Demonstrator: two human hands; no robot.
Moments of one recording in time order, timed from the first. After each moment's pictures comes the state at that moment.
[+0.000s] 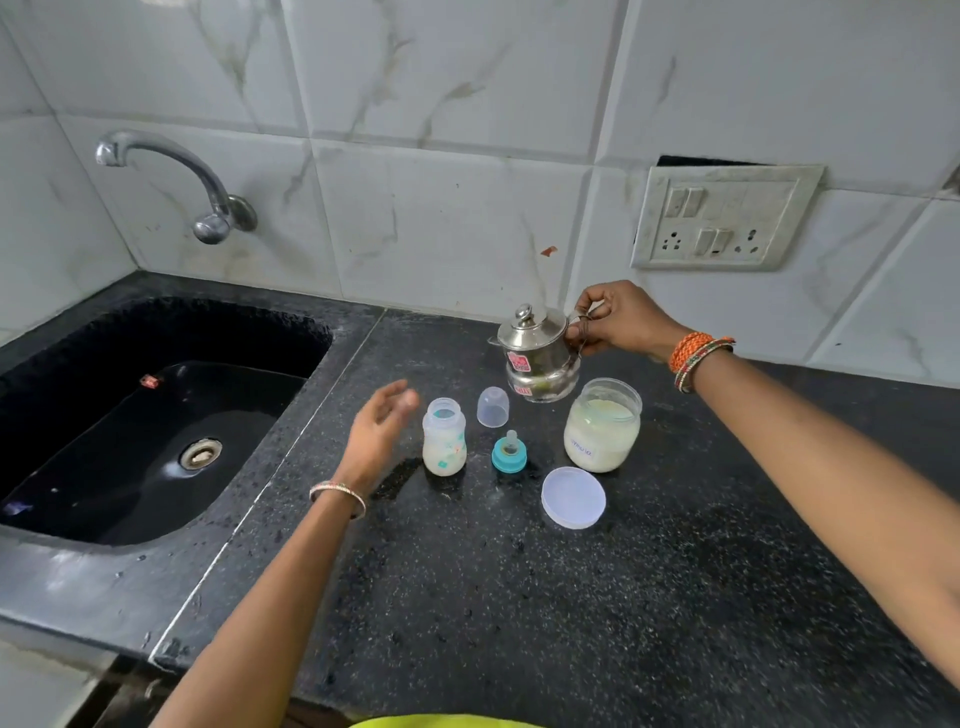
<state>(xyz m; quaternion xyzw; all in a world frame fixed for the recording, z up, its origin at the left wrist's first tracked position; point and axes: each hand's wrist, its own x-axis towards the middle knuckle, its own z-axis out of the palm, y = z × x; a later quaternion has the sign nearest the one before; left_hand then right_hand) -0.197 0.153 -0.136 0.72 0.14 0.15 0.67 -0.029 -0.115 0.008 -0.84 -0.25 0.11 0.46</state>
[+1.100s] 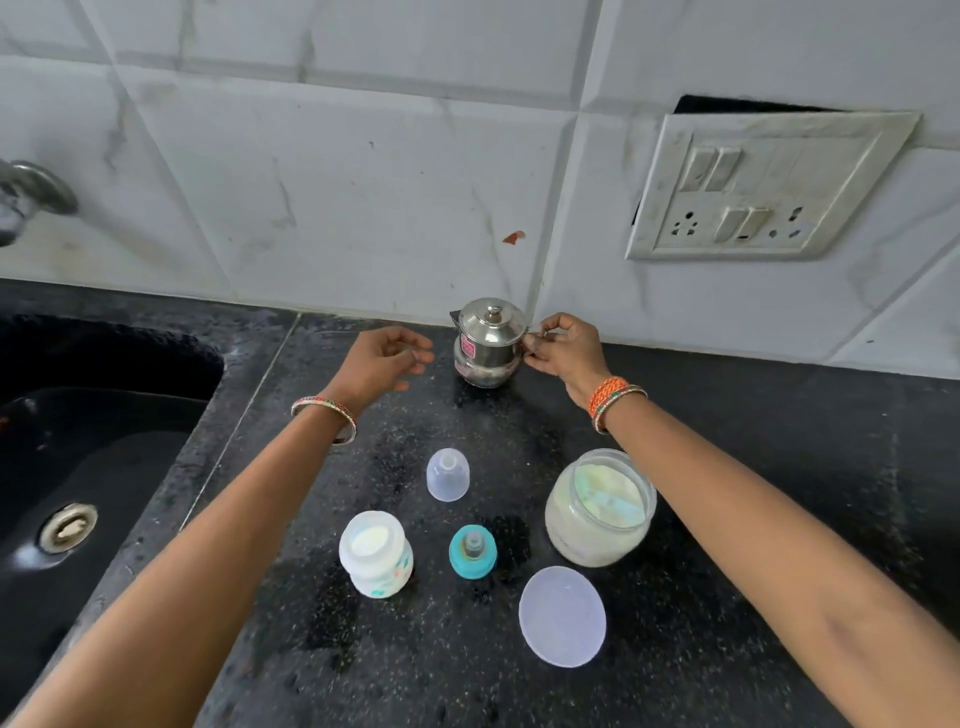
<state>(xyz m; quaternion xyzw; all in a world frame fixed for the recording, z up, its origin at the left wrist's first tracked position) 0.013 0.161 -0.100 0.80 0.11 0.00 0.59 0.104 -0.067 -0.111 -0.72 0.01 0.11 0.68</state>
